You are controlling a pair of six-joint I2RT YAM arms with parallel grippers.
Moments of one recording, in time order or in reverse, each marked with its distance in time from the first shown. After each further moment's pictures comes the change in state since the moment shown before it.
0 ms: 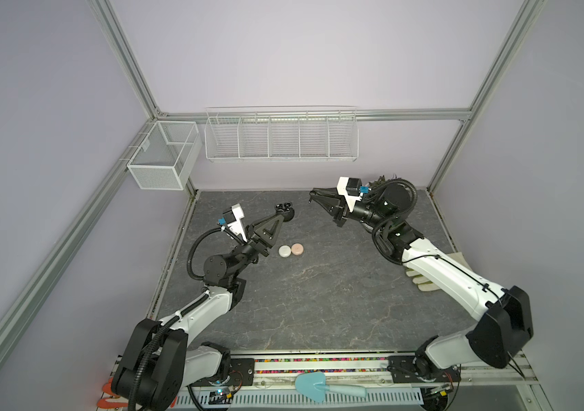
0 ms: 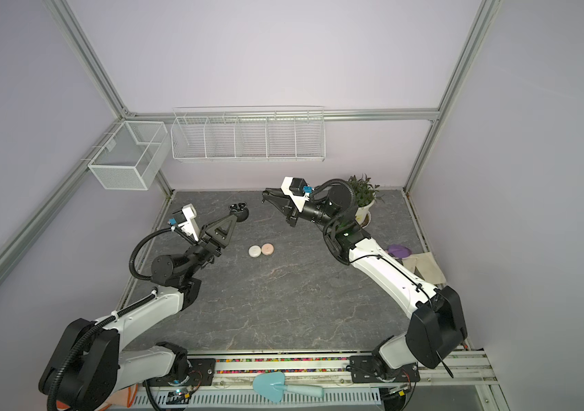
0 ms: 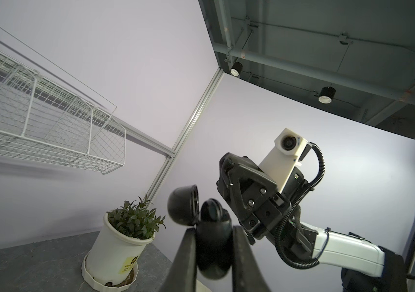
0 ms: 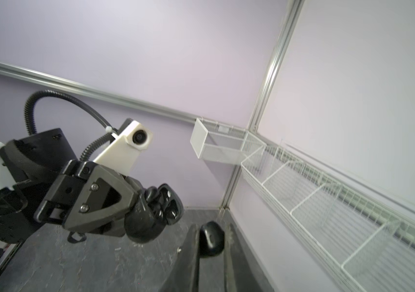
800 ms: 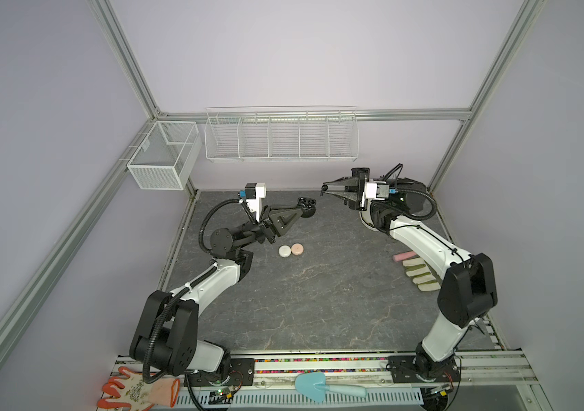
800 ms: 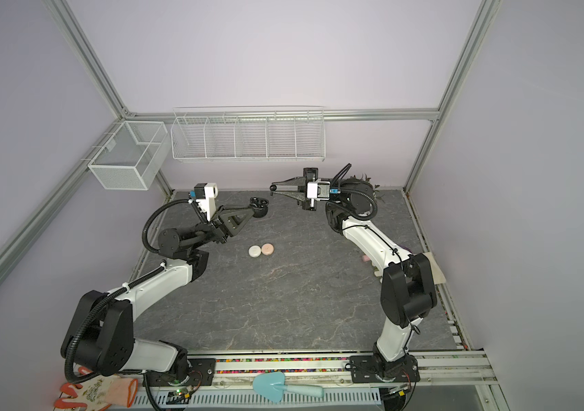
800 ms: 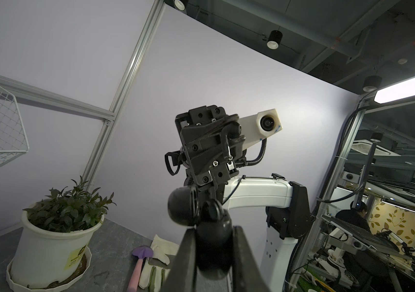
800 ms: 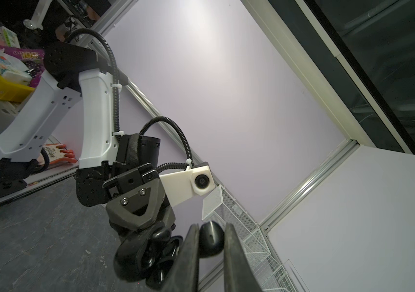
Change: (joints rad) left arm 0.000 0.195 0.296 0.006 0.389 -0.127; right arm -0.141 0.279 0.258 0.744 -0.538 0.265
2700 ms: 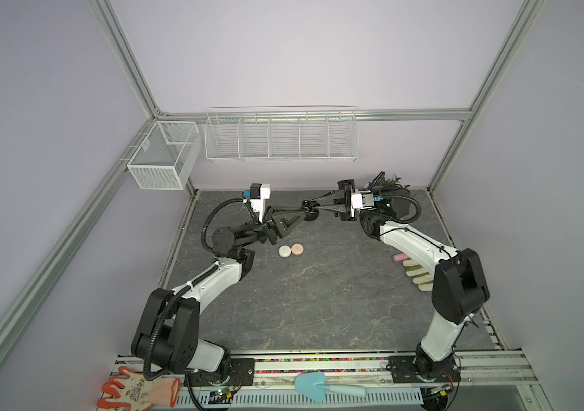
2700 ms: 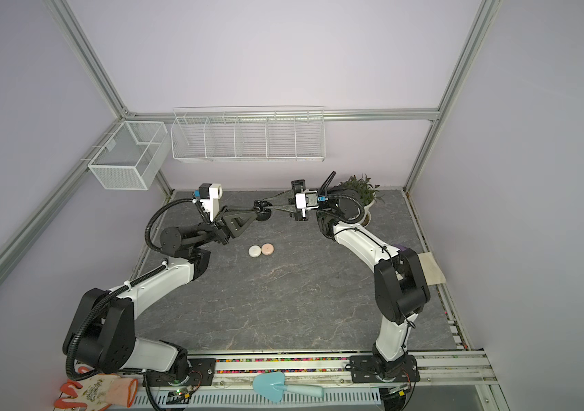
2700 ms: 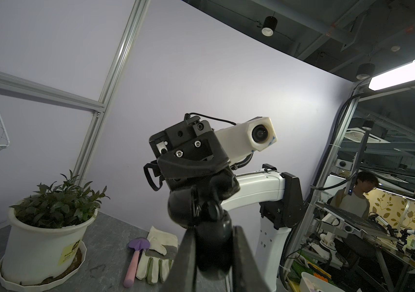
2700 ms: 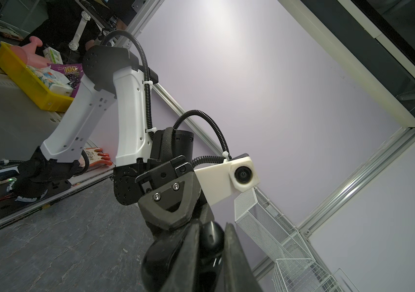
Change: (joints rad) left arm -0.013 0.010 0.013 -0.005 0.043 0.015; right arm 0.056 0.037 -0.078 0.027 -0.044 0.022
